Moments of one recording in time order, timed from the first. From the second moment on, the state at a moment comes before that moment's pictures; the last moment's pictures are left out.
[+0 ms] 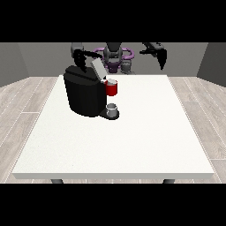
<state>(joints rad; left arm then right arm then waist) -0.26 0.06 0.18 -1.35 0.00 -0.24 -0.06 -0.51 -0.18 -0.09 -1.16 -0.04 0.07 -0.04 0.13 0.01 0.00</state>
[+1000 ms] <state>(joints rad) -0.25 0.11 0.18 -1.36 0.03 -0.21 -0.10 -0.67 -0.15 -0.08 -1.04 0.03 0.06 -0.08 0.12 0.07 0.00</state>
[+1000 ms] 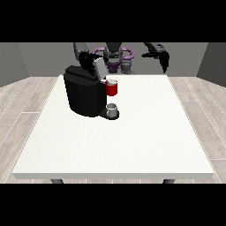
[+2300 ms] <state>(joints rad) -0.26 0.10 0.15 -1.34 0.03 -0.18 -0.16 -0.78 -0.04 0.02 -1.02 0.12 0.05 -0.10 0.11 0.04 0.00</state>
